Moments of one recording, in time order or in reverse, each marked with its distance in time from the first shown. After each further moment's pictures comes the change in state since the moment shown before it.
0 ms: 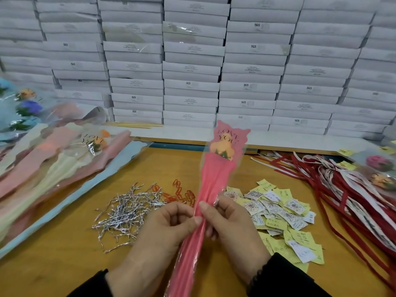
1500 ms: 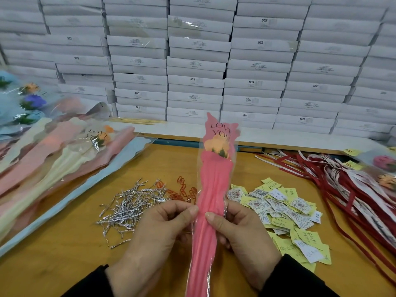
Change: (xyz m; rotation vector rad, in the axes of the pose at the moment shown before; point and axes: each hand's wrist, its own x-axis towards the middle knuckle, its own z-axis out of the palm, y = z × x) left_hand -0.002 0.002 -0.007 0.010 0.083 0.042; right_hand -0.009 -0.001 -0.003 0.132 -0.034 0.096
